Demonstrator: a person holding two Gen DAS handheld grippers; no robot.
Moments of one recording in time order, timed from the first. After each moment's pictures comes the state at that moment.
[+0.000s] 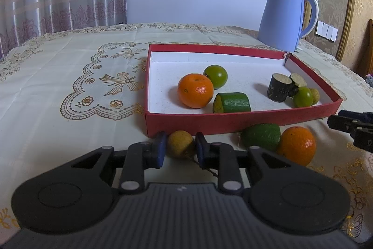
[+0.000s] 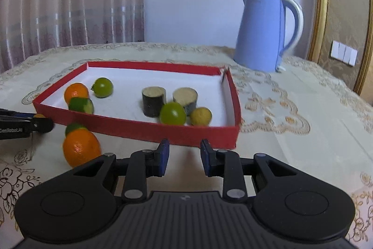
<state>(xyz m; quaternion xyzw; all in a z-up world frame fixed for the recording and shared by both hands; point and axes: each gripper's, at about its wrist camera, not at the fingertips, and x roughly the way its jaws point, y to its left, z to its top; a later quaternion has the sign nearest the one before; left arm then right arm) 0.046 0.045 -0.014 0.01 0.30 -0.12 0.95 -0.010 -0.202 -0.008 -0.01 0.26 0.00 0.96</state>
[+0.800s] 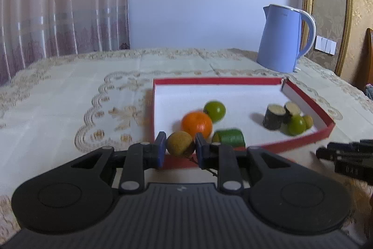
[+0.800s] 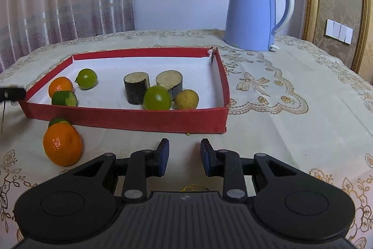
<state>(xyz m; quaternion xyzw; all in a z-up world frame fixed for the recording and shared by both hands) 0.042 0.046 0.028 0.02 0.25 -0.11 0.96 -0.001 -0.216 -0.020 0.01 0.29 -0.02 0.96</state>
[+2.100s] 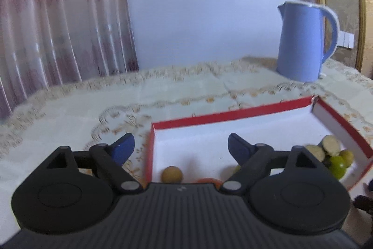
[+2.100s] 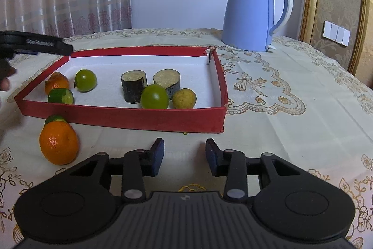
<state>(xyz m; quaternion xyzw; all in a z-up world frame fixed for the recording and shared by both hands) 0.124 0.007 0.038 0.07 0.22 -0.08 0.97 0.000 -0.214 -0.020 0.00 0.30 -0.03 0.95</state>
